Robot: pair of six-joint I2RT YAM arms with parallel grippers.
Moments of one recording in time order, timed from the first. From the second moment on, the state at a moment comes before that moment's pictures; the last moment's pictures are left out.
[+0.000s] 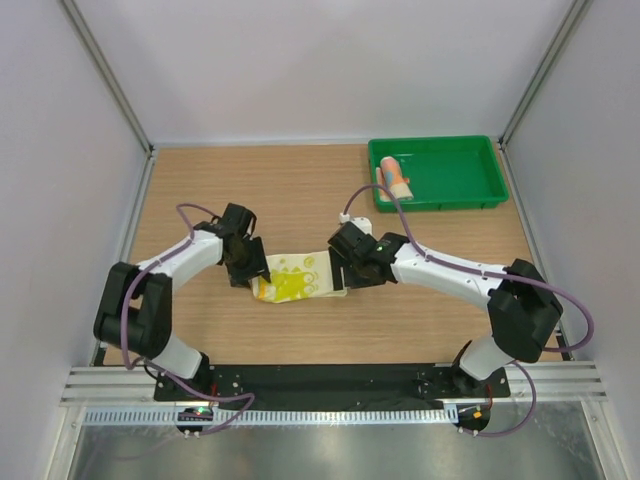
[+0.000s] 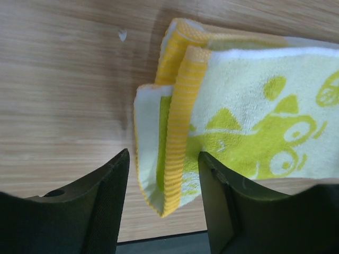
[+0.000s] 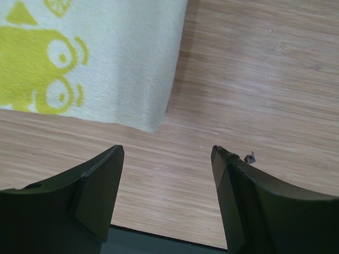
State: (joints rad) left arm -0.32 1.52 0.90 -0.65 0.11 -0.60; right arm 0.87 1.55 1.09 -0.66 0.23 0.68
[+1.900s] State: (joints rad) left arm -0.27 1.81 1.18 -0.63 0.12 -0.45; right arm 0.87 1.61 1.04 -0.58 0.21 0.59
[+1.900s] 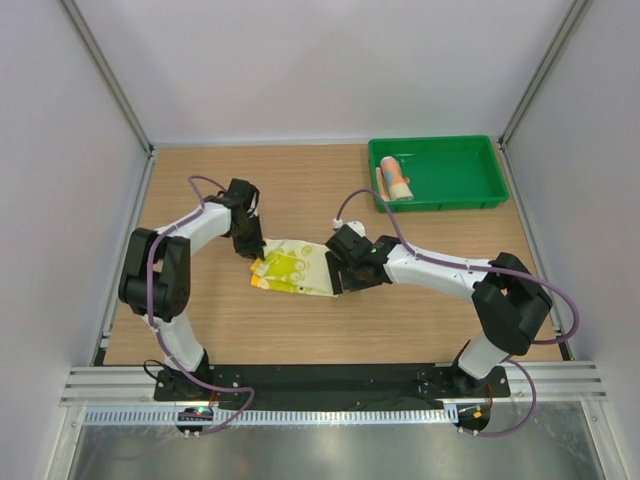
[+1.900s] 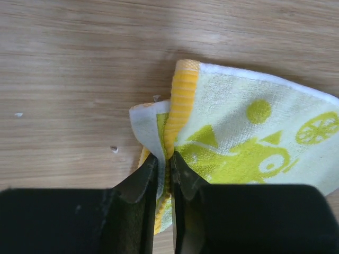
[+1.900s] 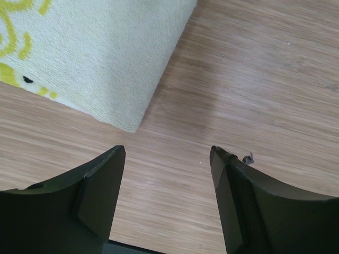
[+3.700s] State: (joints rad) left arm -0.28 1.73 1.07 -0.77 -0.15 -0.60; right arm 0.64 1.84 1.01 -0.18 -0.37 0.64
